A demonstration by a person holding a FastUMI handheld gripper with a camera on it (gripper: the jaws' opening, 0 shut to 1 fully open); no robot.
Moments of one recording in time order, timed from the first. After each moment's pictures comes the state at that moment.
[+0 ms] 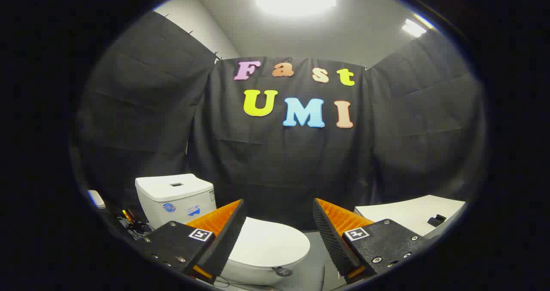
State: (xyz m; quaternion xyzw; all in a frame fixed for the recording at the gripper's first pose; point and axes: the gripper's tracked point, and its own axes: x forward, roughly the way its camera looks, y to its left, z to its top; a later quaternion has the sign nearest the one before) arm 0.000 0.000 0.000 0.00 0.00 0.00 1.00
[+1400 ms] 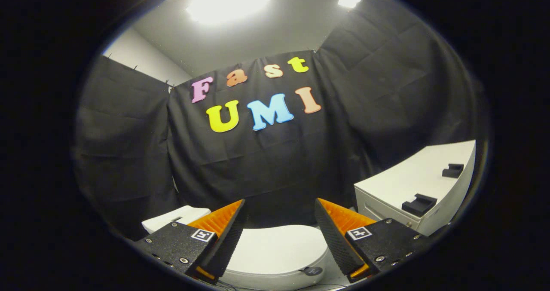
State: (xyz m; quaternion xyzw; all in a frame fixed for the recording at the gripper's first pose) arm 0.018 -0.040 -0.022 0.23 -0.01 -0.09 0.97
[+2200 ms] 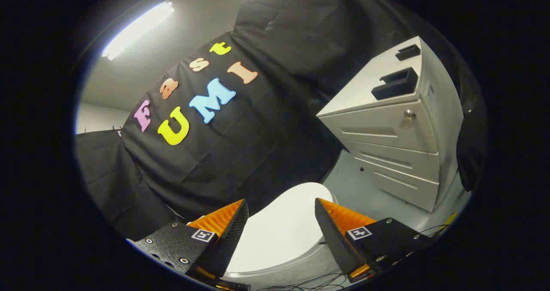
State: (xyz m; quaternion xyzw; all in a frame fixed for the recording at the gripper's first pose) arm 0.027 -0.035 -0.181 0.44 0.08 -0.17 0.88
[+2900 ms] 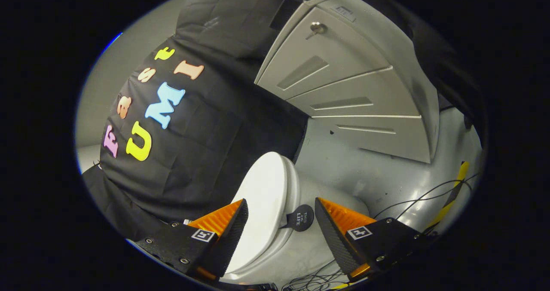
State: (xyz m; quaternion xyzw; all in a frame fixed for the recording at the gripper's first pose) arm 0.021 -0.030 -0.304 0.54 0.15 -0.23 0.80
